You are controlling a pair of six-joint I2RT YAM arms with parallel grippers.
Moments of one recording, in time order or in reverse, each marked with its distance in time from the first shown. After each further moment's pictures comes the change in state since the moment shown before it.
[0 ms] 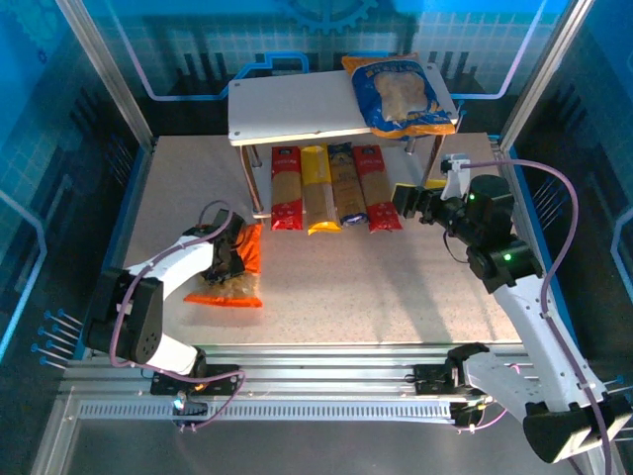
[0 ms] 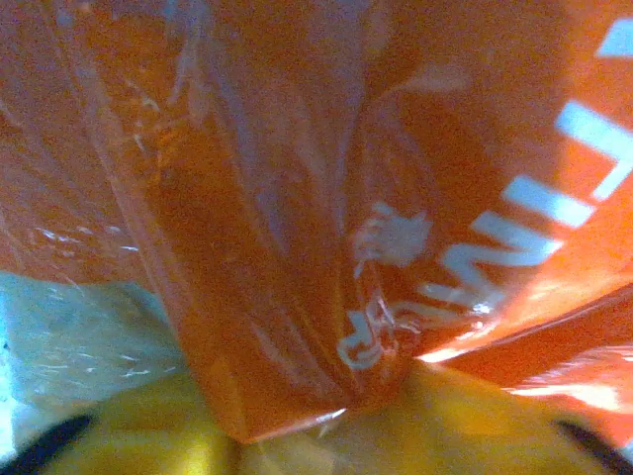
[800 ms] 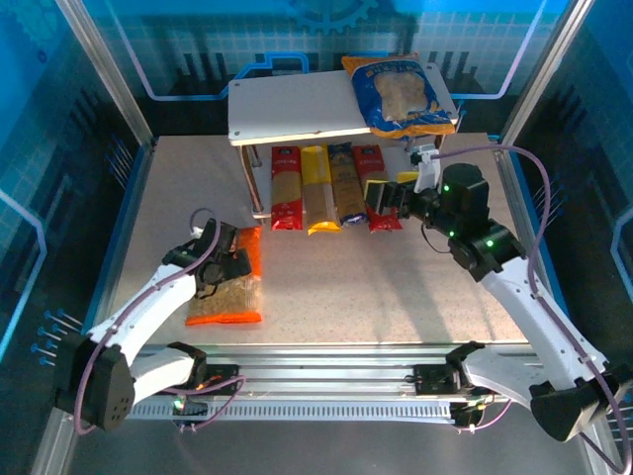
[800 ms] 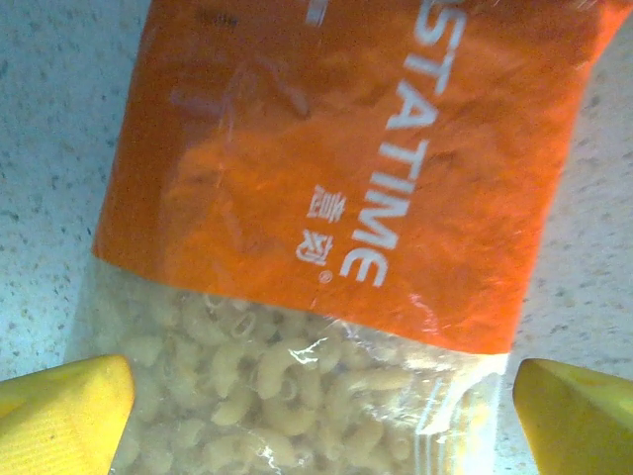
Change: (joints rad) left arm -0.087 -0.330 -0.075 -0.049 -0.095 0.020; right arm 0.171 0.102 0.089 0.021 0.044 -0.004
